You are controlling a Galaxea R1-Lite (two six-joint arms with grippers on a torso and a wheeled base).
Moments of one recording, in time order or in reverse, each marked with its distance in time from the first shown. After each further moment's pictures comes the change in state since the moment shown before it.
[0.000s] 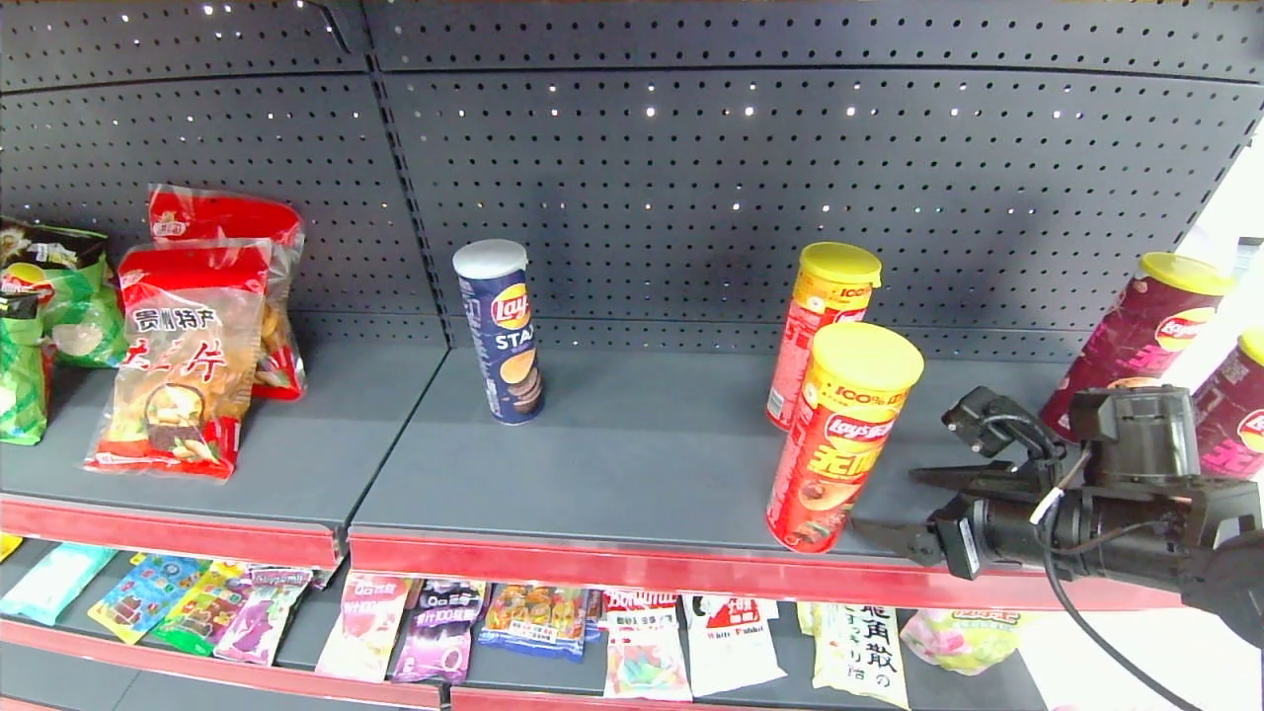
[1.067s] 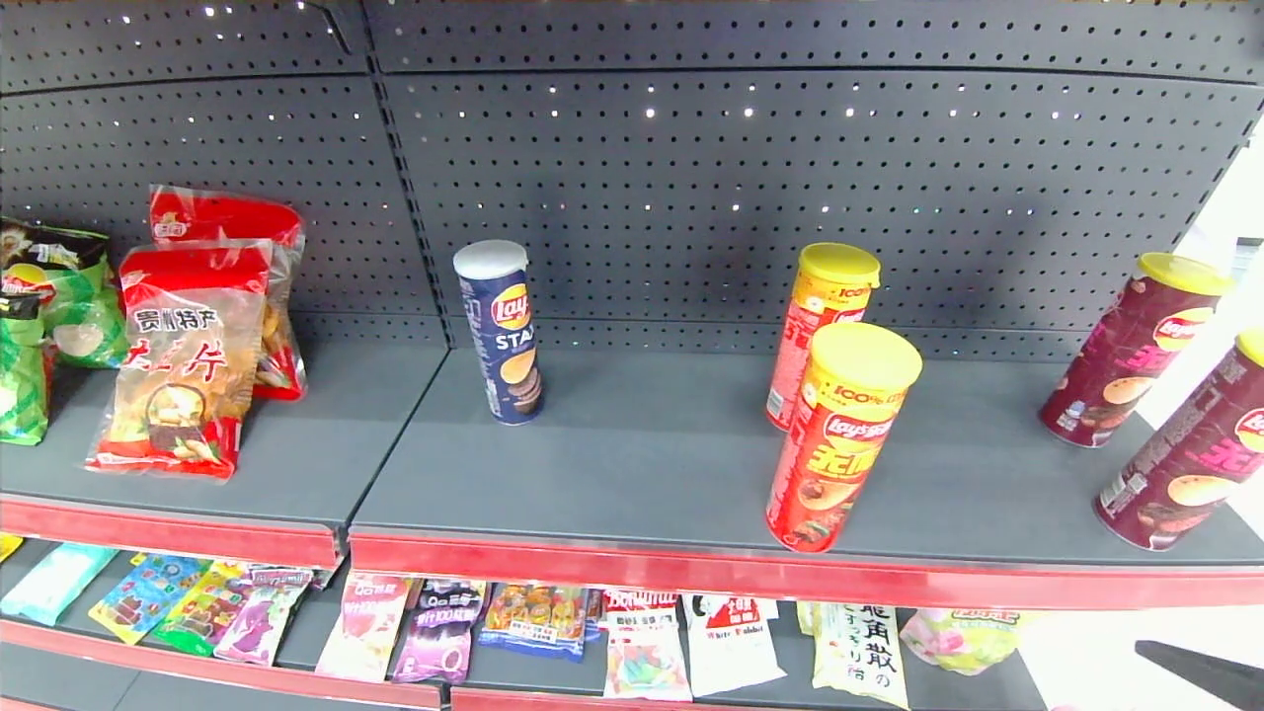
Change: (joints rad) left arm 0.000 0.000 0.000 0.000 0.000 0.000; right arm -0.115 -1.003 0.400 0.442 0.039 0.059
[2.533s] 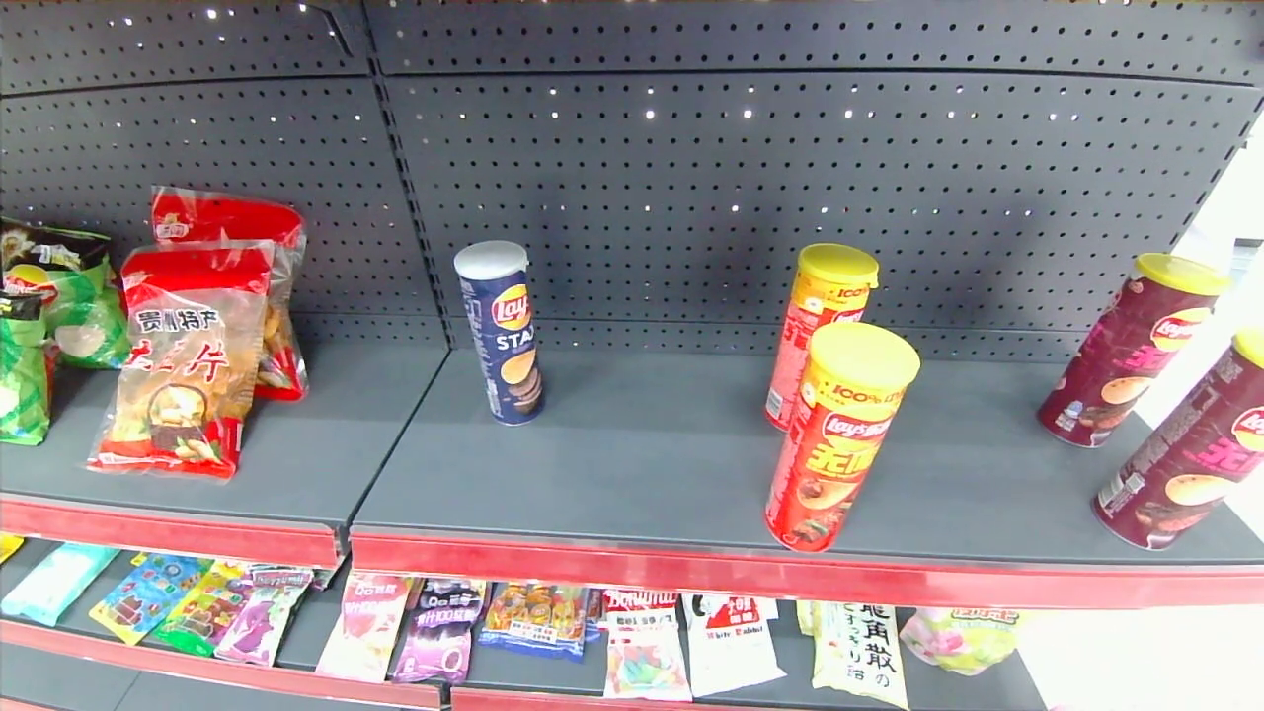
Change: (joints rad) left arm 0.000 -0.001 0.002 -0.002 -0.009 0.007; right arm -0.041 -0.697 0.075 0.185 -0.349 0.213
